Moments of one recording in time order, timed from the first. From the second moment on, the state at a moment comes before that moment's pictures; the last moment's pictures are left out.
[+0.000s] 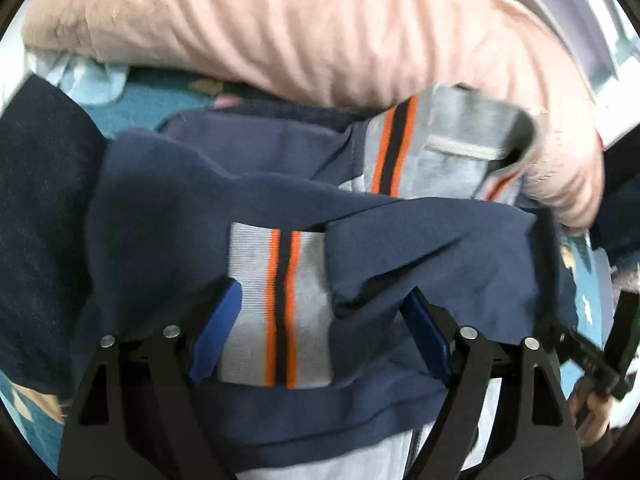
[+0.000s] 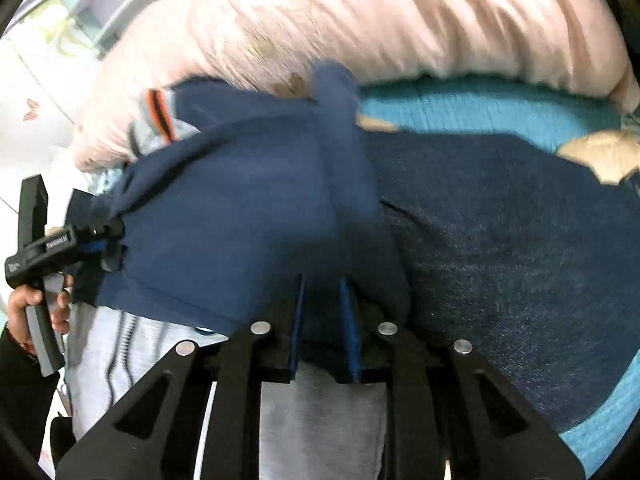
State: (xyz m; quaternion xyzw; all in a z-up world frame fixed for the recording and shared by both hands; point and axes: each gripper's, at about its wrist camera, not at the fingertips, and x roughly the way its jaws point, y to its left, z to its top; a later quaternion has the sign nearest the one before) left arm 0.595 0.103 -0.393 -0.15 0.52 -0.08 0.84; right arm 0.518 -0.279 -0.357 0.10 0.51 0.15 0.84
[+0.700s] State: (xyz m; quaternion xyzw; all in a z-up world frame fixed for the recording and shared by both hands) left arm 0.642 0.208 -0.403 -0.22 0.53 -0.04 0.82; right arm 0.574 -0.305 -0.312 0.14 0.45 0.12 0.88
